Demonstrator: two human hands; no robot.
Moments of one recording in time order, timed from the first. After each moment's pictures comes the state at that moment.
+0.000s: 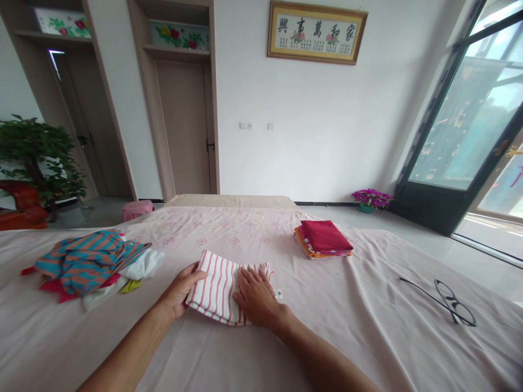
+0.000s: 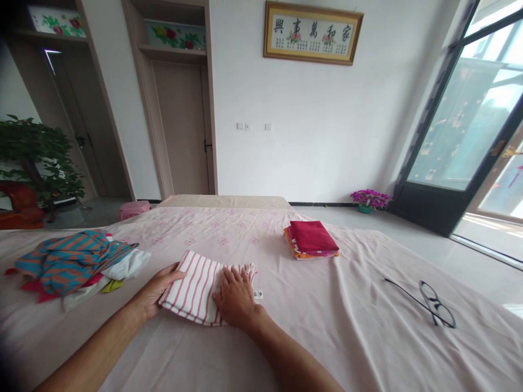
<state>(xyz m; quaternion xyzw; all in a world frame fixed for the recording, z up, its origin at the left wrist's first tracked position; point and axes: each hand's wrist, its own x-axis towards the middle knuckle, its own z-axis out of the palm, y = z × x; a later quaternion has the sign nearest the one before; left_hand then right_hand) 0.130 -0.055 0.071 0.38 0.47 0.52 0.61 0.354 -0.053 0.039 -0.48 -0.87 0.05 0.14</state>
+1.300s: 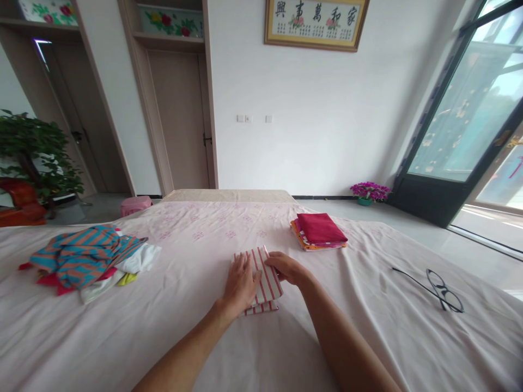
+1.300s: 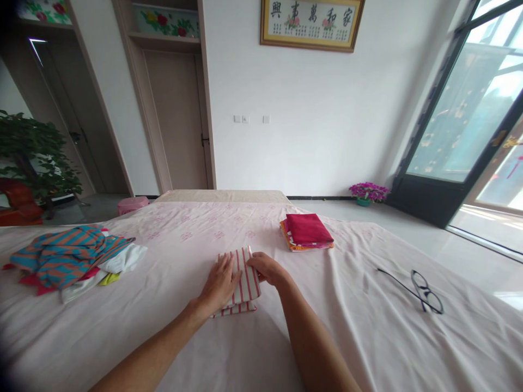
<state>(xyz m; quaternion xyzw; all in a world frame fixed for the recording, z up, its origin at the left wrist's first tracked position) 0.272 -0.043 0.030 0.76 0.57 0.28 0.09 0.440 -0.007 0.070 -0.54 -0.55 0.57 0.28</state>
